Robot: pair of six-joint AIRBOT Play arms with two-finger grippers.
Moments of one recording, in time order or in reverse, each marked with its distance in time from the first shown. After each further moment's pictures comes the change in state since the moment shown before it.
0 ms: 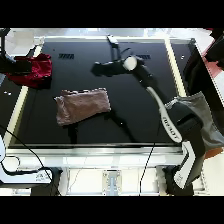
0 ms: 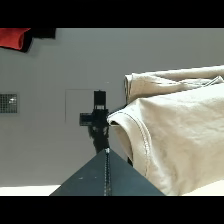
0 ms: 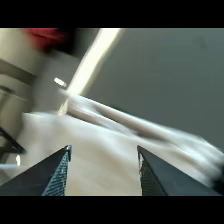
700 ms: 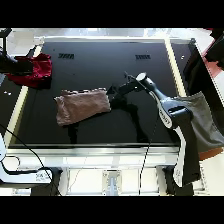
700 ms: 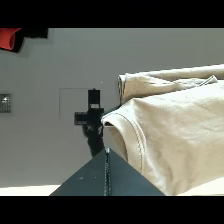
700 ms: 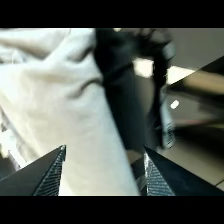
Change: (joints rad) left arm 0.000 -0.010 0.000 -0.023 0.000 0.000; right arm -0.139 -0.283 -0.113 0.389 0.248 0.051
